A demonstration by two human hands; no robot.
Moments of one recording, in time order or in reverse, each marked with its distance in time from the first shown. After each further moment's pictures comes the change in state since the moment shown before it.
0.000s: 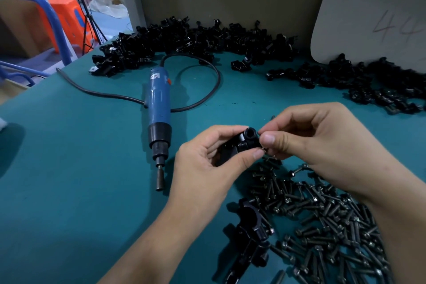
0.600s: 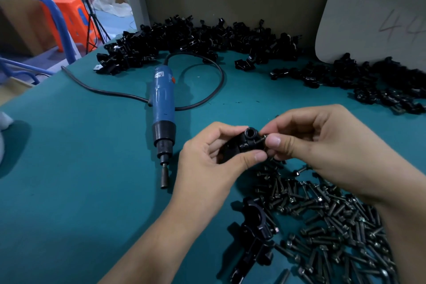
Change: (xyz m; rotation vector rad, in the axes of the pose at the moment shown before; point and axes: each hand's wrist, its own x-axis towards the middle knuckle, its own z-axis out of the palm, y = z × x) left_hand 0.003 -0.005 -0.002 -0.032 0.012 -0.041; right_hand -0.001 0.000 0.001 -0.032 -0.047 0.028
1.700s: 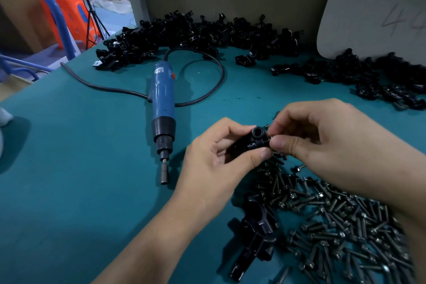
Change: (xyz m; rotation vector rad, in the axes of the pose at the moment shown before) left_hand -0.001 -0.001 0.001 0.013 -0.106 0.023; right_hand -0.004 -0.009 -0.002 -0.493 0.021 0.013
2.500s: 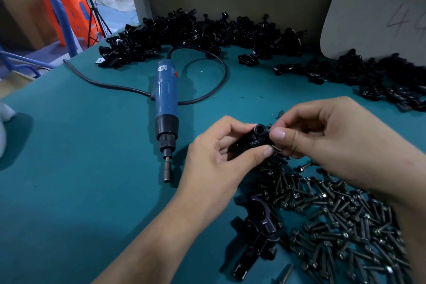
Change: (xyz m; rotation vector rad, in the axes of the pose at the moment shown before) left_hand 0.000 -0.003 -0.001 0.001 0.019 -0.011; right_hand 0.003 0.001 0.003 0.258 0.018 0.041
